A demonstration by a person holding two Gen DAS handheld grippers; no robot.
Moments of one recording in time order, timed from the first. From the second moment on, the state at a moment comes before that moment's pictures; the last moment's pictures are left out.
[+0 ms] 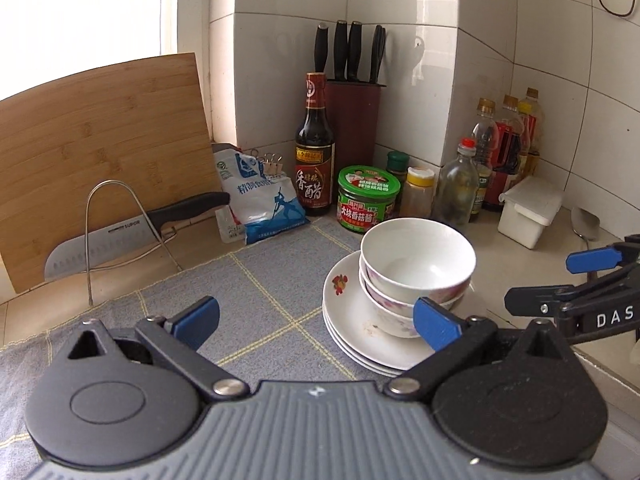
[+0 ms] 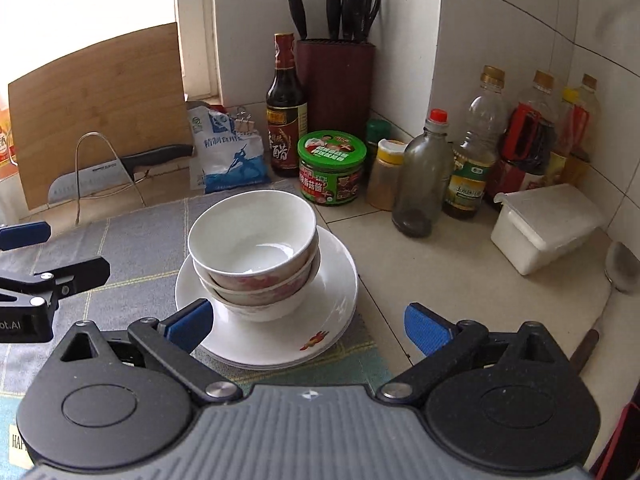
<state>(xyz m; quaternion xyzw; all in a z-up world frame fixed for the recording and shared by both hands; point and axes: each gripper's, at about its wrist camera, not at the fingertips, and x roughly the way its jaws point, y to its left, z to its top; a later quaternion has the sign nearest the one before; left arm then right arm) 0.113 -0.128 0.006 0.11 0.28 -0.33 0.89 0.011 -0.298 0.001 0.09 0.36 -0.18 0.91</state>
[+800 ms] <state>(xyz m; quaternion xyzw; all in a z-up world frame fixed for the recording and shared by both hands) 0.087 -0.125 0.019 0.11 0.28 -0.32 0.90 -0.016 -0.277 0.024 0.09 0.33 -0.22 0.91</state>
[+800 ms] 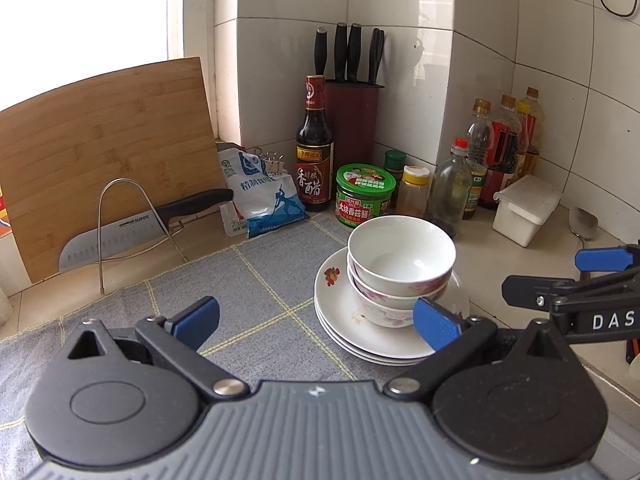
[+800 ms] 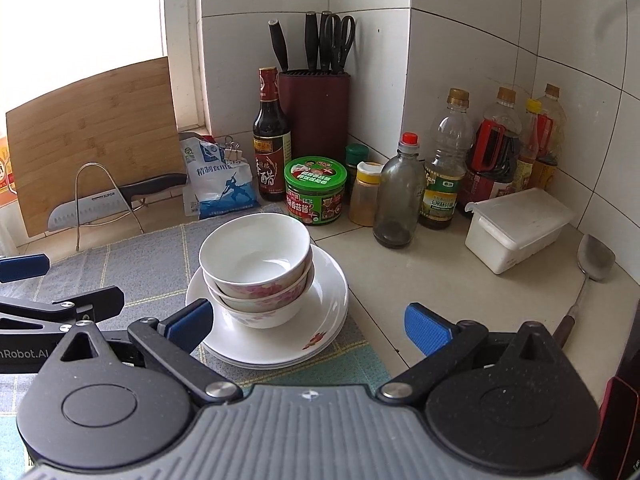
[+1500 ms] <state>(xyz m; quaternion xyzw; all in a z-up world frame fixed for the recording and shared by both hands) 0.085 -0.125 0.022 0.10 0.28 -0.31 0.90 -0.013 -0.273 0.027 0.09 0.33 -0.22 0.91</state>
